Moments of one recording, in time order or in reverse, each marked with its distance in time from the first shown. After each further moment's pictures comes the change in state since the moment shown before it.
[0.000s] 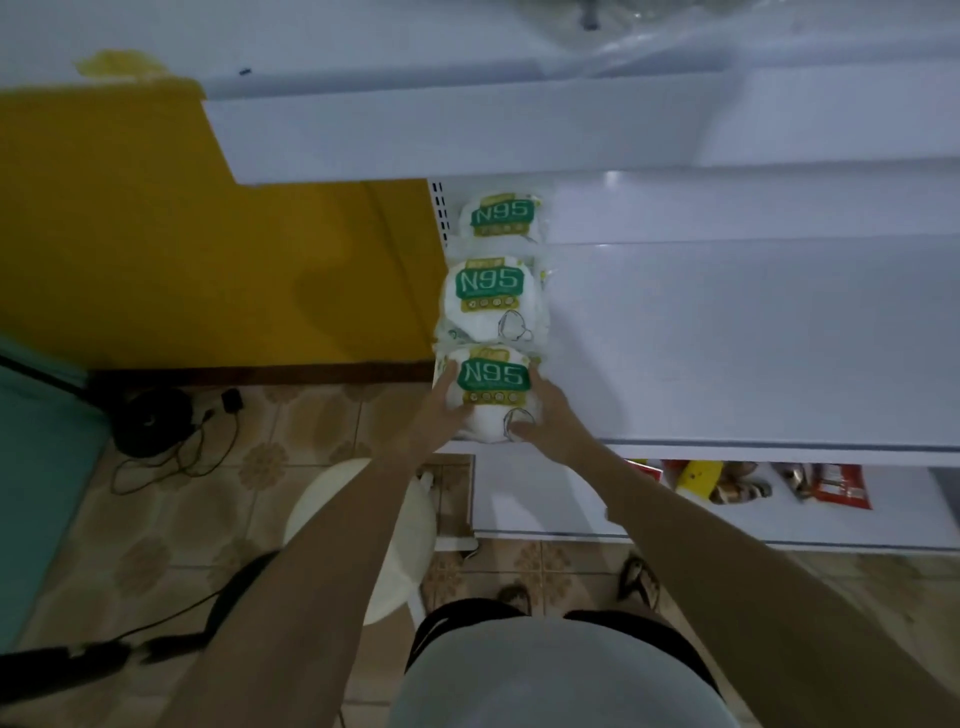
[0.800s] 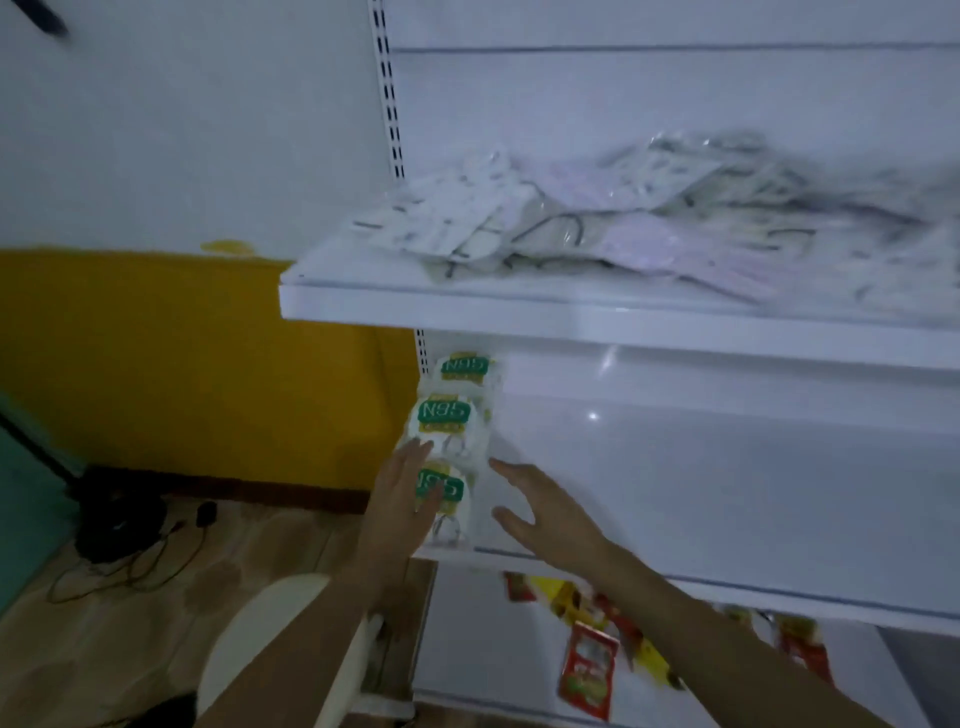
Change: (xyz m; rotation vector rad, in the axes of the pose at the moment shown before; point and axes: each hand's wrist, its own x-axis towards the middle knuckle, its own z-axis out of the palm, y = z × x) left_hand -0.094 0.062 0.034 0.278 0.560 0.564; right_hand -0.126 -0.030 -0.119 -0.393 0.018 -0.542
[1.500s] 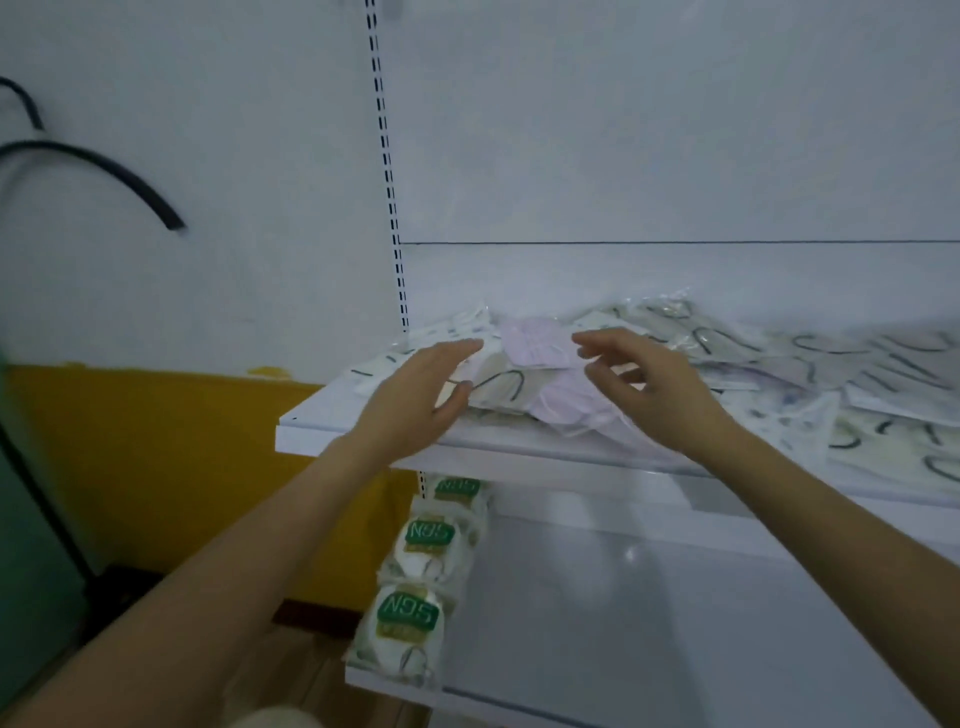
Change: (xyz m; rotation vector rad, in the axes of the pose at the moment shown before) left_hand 0.146 0.201 -0.139 0.254 0.152 0.432; right_hand -0.009 -0.076 -0.277 0.061 0.489 -0.422
